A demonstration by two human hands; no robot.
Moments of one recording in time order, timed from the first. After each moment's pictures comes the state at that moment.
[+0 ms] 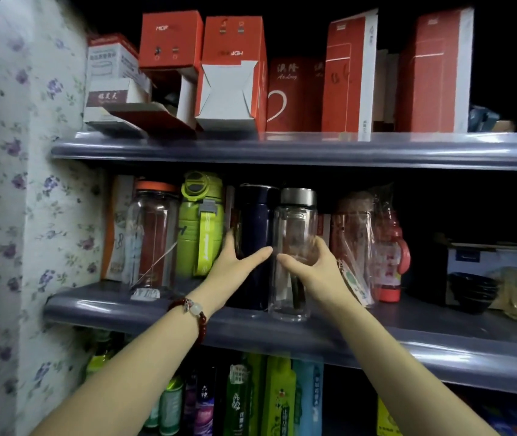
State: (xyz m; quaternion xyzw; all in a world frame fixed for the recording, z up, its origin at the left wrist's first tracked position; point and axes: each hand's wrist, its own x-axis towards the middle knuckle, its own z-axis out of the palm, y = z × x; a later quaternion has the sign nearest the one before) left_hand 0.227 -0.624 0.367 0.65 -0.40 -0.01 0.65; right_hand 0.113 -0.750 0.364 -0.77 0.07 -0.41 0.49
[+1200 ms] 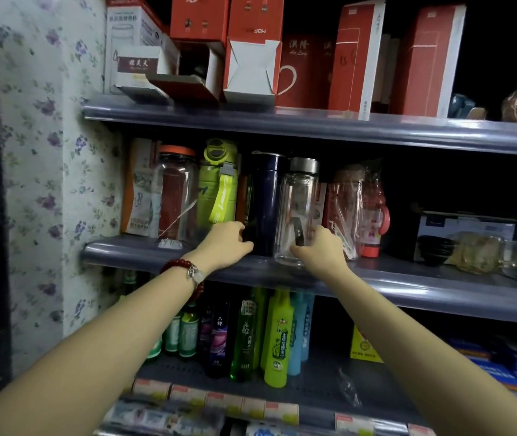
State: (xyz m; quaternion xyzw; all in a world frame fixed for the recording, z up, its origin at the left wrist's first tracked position) left_hand 0.192 -0.548 0.359 0.82 -0.44 0.10 0.36; right_hand 0.070 -0.691 0.354 -0.85 0.28 -0.36 0.26
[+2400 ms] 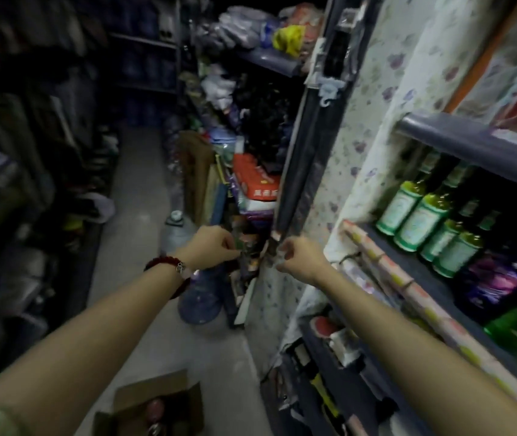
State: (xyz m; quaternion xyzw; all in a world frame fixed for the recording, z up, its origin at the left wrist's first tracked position) left_hand 0.099 -0.196 0.107 0.96 0.07 0.01 0.28; right_hand 0.171 -0.388 0.114 -0.95 -0.23 0.07 0.20
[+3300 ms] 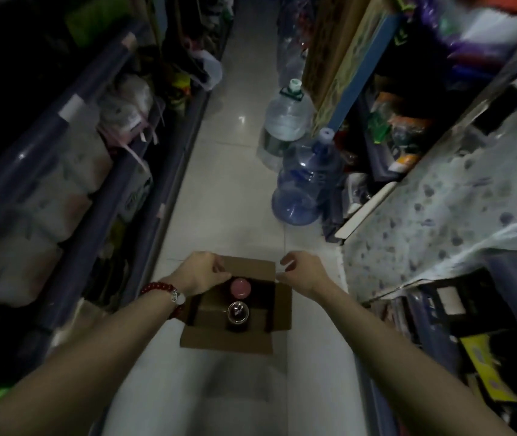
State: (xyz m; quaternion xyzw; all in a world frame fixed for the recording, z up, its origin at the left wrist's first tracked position) left_hand -0.062 -0.068 -0.372 0.88 0.32 -0.13 0.32; right_hand 0.093 -0.226 -0.363 -0.89 -0.29 0.31 0.19
